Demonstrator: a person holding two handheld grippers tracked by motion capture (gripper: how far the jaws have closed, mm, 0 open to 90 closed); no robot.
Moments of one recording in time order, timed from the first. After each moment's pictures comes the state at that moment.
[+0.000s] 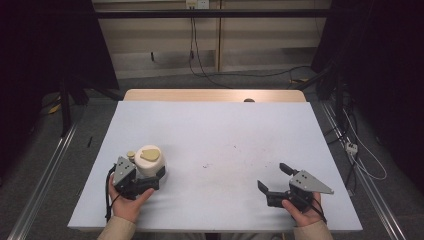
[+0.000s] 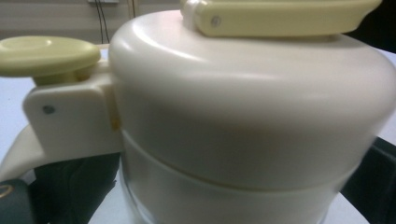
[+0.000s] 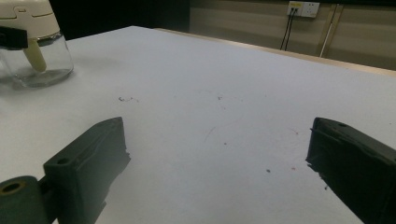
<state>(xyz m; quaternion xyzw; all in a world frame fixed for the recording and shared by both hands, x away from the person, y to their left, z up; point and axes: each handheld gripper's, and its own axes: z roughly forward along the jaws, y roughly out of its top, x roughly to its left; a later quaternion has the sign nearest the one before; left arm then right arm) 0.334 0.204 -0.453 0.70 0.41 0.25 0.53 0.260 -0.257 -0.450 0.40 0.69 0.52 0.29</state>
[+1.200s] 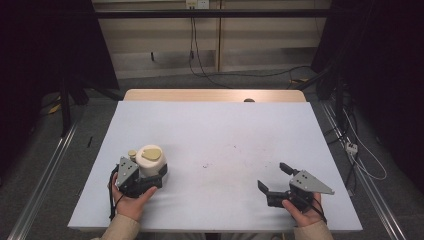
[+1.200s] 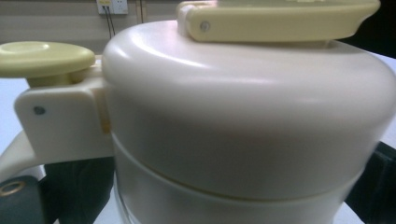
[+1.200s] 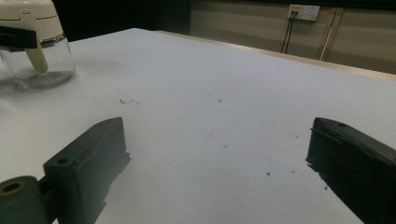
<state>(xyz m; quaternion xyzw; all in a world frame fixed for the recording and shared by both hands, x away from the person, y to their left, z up) 0.333 0.197 -0.454 0.69 0.41 0.27 0.53 0.259 -0.257 -0.449 0.40 0.69 0.53 0.29</state>
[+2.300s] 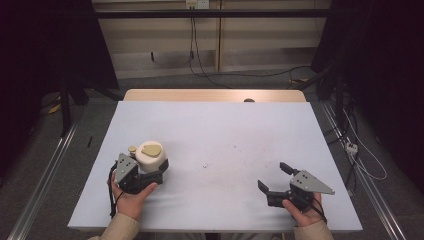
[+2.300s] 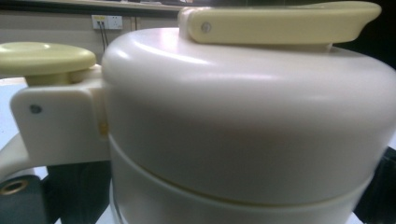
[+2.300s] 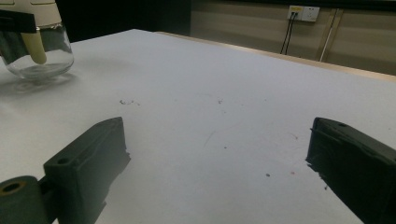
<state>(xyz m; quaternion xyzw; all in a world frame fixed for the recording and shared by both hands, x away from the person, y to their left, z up) 0.337 0.194 -0.441 0.67 0.40 0.27 0.56 0.259 -0.257 -0.449 0.40 0.69 0.53 0.29</state>
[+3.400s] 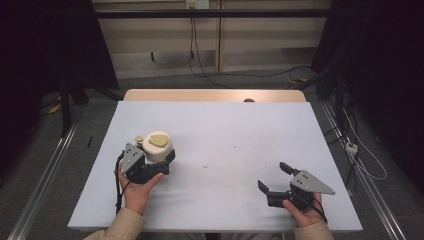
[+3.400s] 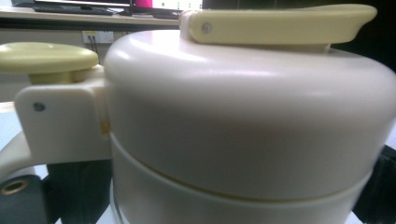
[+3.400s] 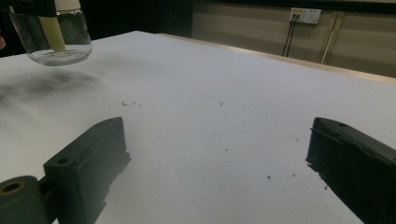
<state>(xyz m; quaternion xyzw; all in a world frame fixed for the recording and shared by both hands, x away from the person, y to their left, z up) 0.357 0.174 -0.426 0.67 0.38 0.27 0.58 0.259 -0.258 -0.448 0.39 0.69 0.53 0.29</state>
